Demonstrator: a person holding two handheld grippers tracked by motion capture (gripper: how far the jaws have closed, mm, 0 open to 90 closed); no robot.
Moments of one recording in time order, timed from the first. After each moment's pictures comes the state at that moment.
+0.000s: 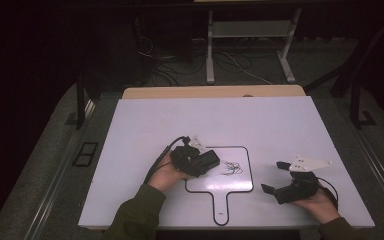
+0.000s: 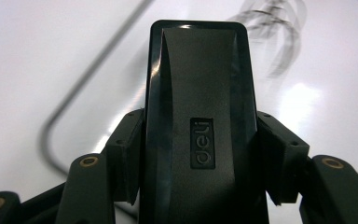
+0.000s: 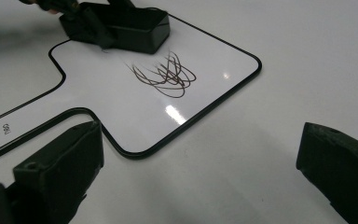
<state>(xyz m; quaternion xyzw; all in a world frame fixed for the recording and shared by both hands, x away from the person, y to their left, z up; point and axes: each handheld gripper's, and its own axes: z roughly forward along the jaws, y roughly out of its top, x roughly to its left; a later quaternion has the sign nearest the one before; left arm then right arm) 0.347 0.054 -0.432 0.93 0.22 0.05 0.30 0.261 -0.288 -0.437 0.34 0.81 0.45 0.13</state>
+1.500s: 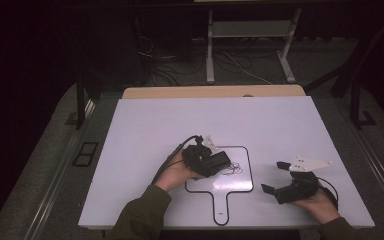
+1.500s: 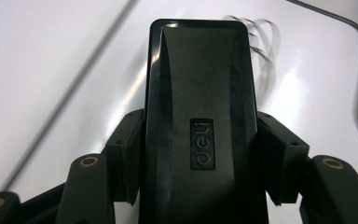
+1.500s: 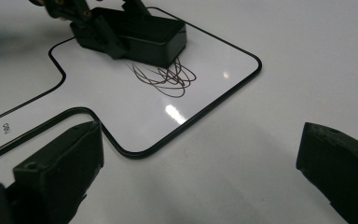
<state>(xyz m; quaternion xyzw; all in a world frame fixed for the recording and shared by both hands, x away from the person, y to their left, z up) 0.362 0.027 -0.432 0.93 0.20 0.04 0.30 0.261 -0.288 -0.437 0.34 0.81 0.45 0.13</state>
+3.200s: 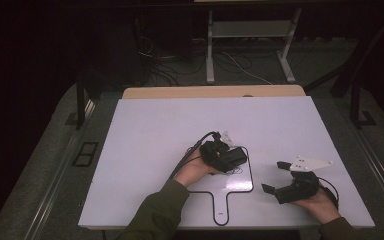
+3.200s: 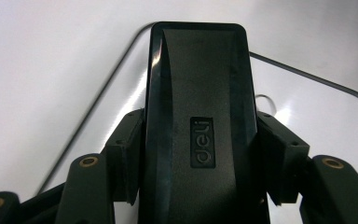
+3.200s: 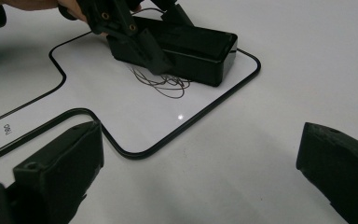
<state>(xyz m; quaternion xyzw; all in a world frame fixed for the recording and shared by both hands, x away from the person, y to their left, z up) 0.369 -0.023 -0.435 0.93 0.16 0.04 0.32 0.261 -0.290 -0.437 0.34 0.81 0.46 0.13</state>
